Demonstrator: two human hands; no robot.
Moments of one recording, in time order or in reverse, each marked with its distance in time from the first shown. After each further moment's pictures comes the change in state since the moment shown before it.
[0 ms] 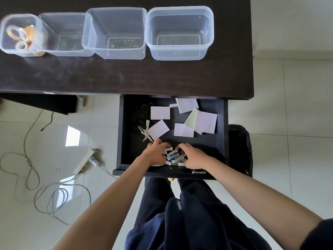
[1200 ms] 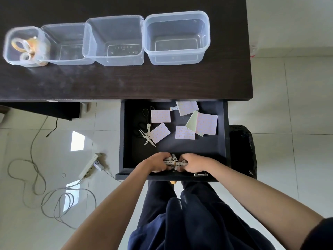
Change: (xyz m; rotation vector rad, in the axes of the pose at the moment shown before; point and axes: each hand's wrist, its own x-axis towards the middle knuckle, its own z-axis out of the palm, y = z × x) left_hand -0.005 0.002 0.005 -0.216 -0.144 0.069; right_hand -0.001 -0.005 0.003 0.141 -0.185 0.060
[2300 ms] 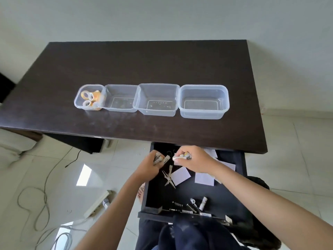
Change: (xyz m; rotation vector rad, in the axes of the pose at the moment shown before) left_hand -0.096 0.002 -0.132 -0.313 0.691 0.097; right_hand -0.052 -0.158 -0.105 0.075 0.450 -0.448
